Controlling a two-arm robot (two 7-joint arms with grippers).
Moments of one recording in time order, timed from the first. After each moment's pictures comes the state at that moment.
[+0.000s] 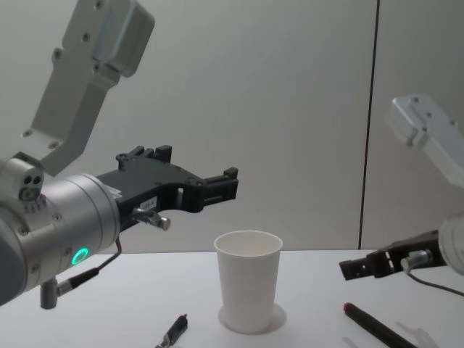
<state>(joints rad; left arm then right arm) -0.24 0.38 0.45 -1.63 -0.20 0.01 -0.01 0.39 0.14 -0.27 -1.37 -0.04 0.55 0.22</state>
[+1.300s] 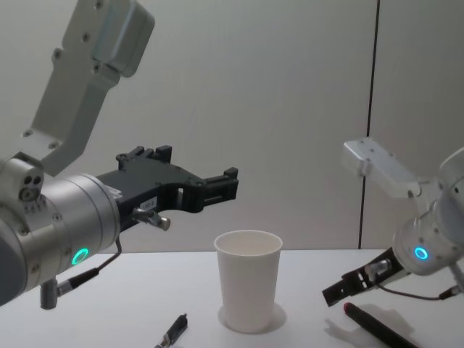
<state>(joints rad) -0.24 0.38 0.45 -1.63 -0.20 0.01 -0.01 0.73 0.02 -0.28 -0.83 -0.11 0.63 0.29</state>
